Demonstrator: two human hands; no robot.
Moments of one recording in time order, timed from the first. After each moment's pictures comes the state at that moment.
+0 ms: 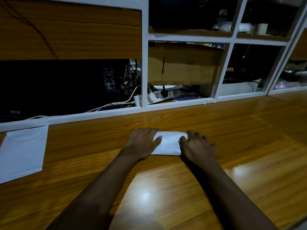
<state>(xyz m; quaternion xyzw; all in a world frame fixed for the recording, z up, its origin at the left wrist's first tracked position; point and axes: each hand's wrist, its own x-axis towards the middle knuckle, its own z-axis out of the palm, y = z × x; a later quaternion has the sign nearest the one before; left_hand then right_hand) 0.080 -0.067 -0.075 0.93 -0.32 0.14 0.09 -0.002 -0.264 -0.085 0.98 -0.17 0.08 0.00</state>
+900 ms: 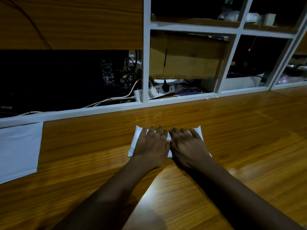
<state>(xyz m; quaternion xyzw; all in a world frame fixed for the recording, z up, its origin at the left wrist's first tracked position) 0.041 -0.084 -0.068 0.94 -0.32 0.10 -0.03 -0.007 -0.232 -0.070 0.99 0.04 0.10 0.05</state>
